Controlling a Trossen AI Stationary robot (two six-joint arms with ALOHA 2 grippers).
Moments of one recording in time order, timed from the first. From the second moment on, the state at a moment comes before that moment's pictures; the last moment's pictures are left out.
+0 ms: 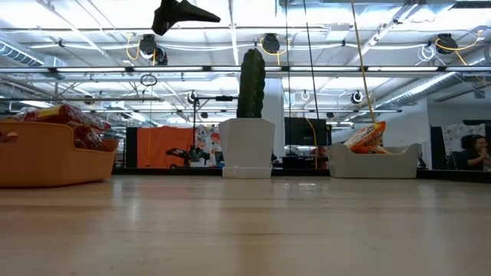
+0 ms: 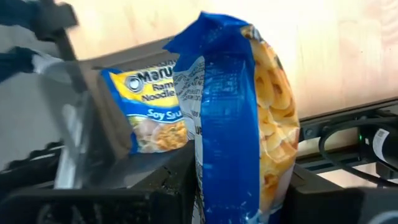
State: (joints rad) left arm -0.17 1.27 1.03 -0.09 -0.37 -0.76; right arm 1.17 1.27 1.22 -1.44 0.05 1.43
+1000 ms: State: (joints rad) left arm -0.20 1.27 1.03 -0.11 -0.40 -0.75; right arm 1.17 1.32 0.98 -1.06 0.05 1.37
